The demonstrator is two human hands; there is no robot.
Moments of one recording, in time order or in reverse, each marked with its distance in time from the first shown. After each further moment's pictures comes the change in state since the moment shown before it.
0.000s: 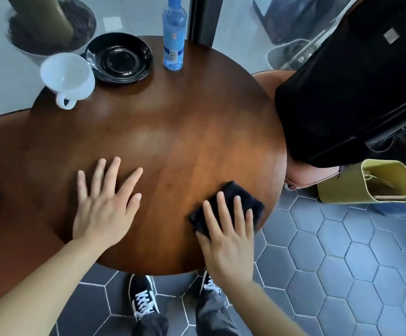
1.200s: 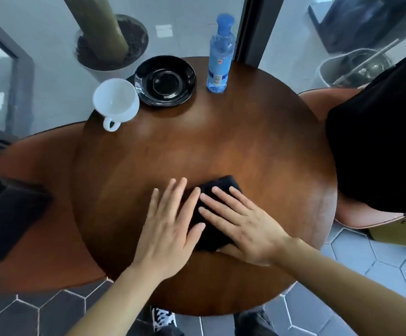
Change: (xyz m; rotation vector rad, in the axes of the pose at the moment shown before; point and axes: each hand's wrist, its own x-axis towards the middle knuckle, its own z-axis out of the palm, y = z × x) left_hand 0.016 0.058 -0.018 -0.182 -0.014 0.075; right_hand 0.148 0.026 -0.026 -0.119 -0.227 -0.967
